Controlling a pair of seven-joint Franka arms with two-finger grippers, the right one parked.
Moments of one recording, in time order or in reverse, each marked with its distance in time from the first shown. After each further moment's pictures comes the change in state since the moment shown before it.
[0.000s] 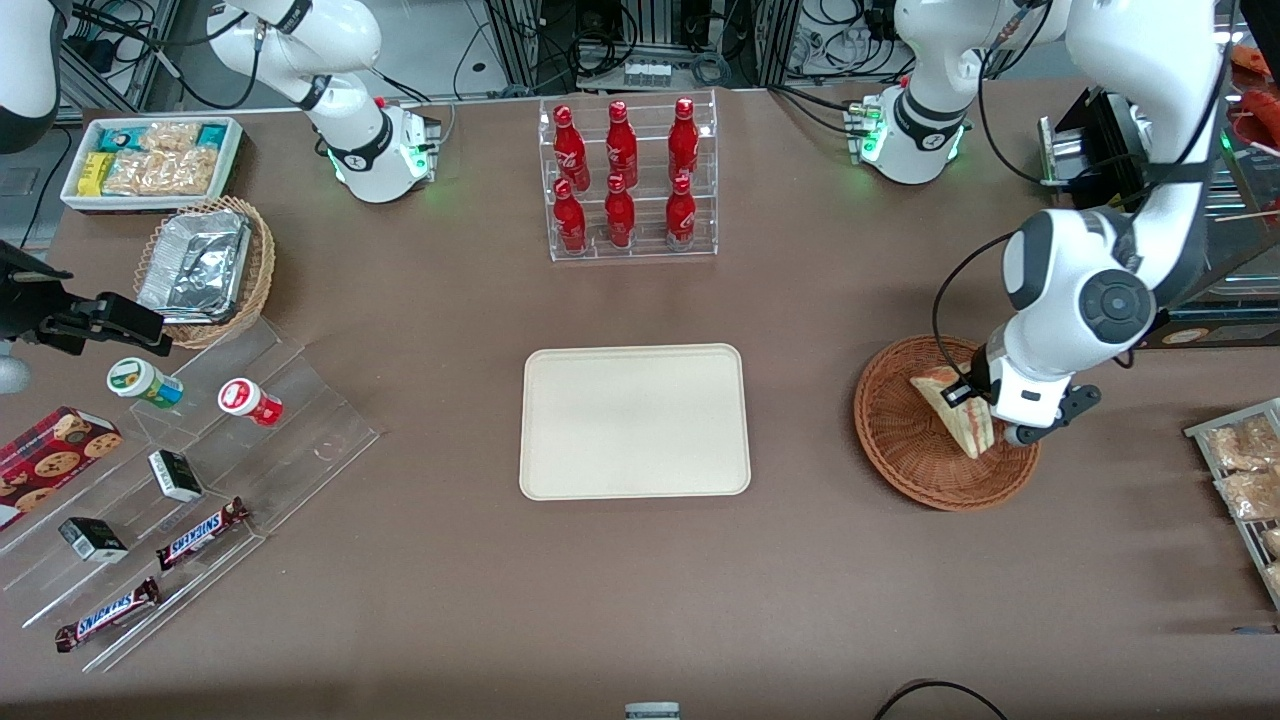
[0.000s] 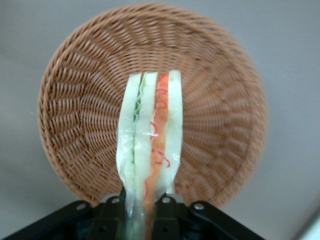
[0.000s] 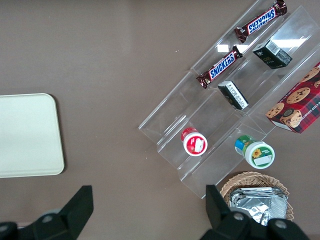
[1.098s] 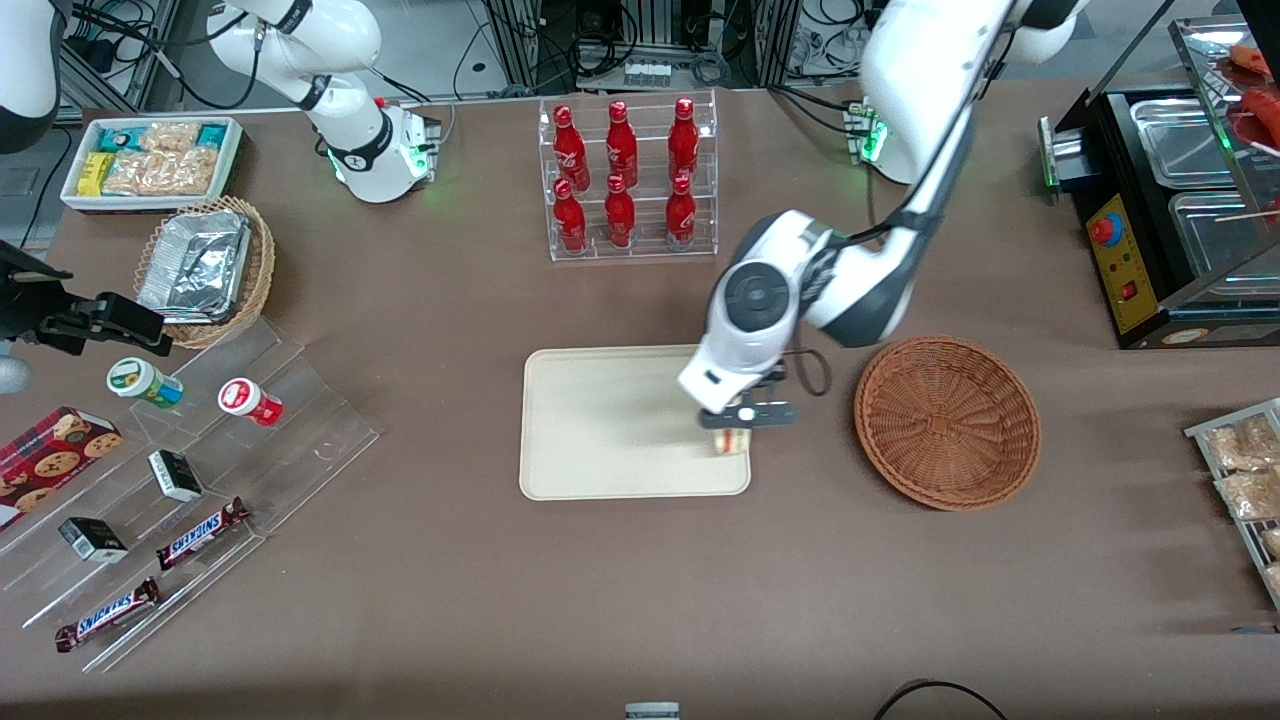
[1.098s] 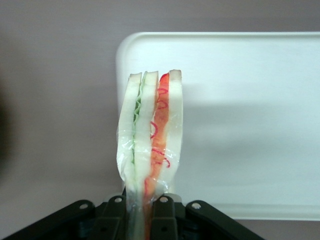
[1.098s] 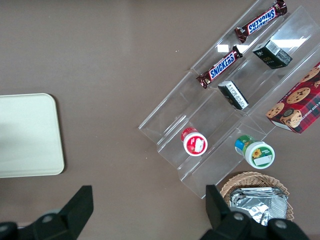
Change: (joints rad) arm -0.520 0.381 -0.029 0.438 0.000 -0.016 -0.102
